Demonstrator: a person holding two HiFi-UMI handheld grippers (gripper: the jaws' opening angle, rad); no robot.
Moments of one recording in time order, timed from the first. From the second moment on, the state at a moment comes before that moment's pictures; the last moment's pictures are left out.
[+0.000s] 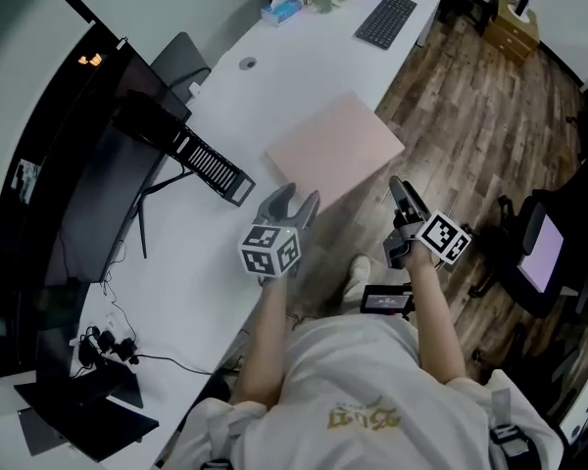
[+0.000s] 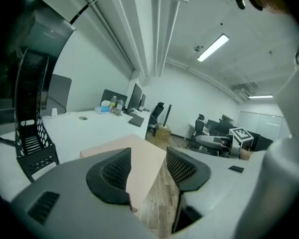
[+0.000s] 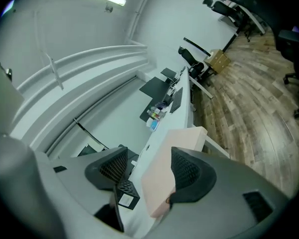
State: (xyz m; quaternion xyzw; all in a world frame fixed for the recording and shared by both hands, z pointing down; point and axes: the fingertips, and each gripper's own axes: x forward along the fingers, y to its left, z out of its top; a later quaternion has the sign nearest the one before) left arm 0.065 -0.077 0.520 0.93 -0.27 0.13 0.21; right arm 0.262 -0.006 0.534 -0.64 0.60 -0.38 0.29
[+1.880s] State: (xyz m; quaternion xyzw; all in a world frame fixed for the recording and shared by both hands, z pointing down) left arm 0.204 -0.168 0.671 0.86 -0.24 0.42 0.16; right arm 0.295 -0.145 0.703 -0.50 0.59 -0.58 0.26
